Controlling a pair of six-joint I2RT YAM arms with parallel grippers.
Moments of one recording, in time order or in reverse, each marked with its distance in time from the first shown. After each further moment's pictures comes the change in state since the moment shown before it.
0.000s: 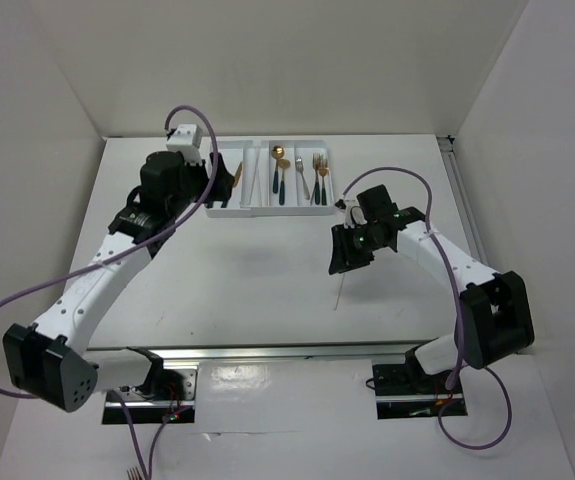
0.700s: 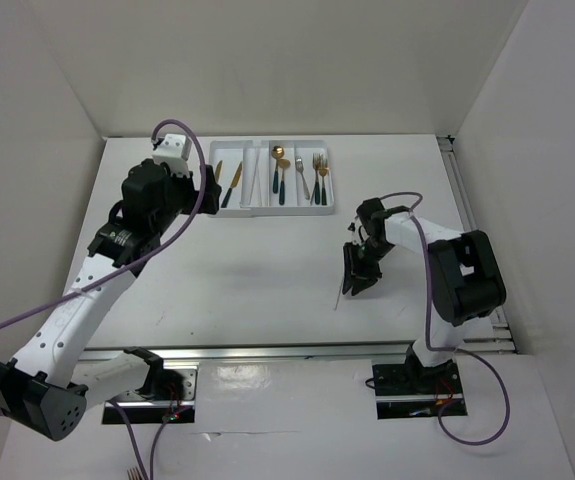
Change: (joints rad) left arm -0.013 -0.180 -0.061 -0.122 -0.072 0.102; right arm -0.077 0.254 -0.012 -0.125 0.077 0.122
